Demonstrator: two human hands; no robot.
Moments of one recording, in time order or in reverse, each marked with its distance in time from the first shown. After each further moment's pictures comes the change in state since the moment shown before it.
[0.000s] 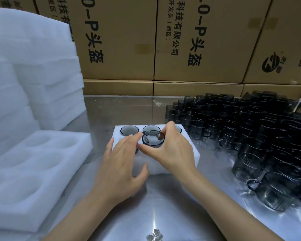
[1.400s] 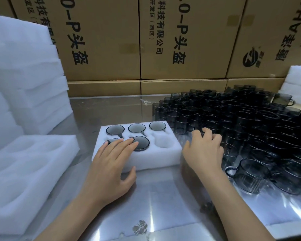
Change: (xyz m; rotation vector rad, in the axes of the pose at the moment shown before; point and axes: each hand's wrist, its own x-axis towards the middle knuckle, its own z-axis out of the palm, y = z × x) left_hand -0.003 0.005 0.003 0.190 -0.083 0.112; right_hand -0.018 0.062 -0.056 -0.580 0.077 0.361
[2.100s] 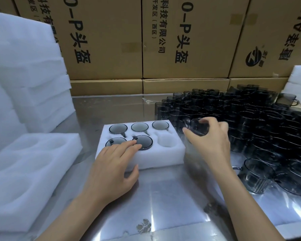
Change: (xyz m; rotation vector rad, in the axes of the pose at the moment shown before) left_hand 0.000 -0.003 0.002 -0.010 0.035 0.003; right_hand 0.017 0.009 -0.007 0.615 0.160 0.053
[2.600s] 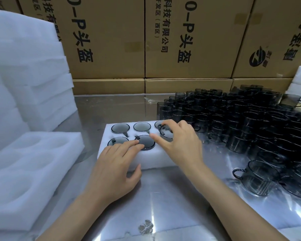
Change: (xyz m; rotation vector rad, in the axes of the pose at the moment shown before) left_hand 0.001 -0.001 0.001 0.005 -0.001 -0.003; right_hand -0.021 -0.029 0.047 -0.203 -0.146 -0.397
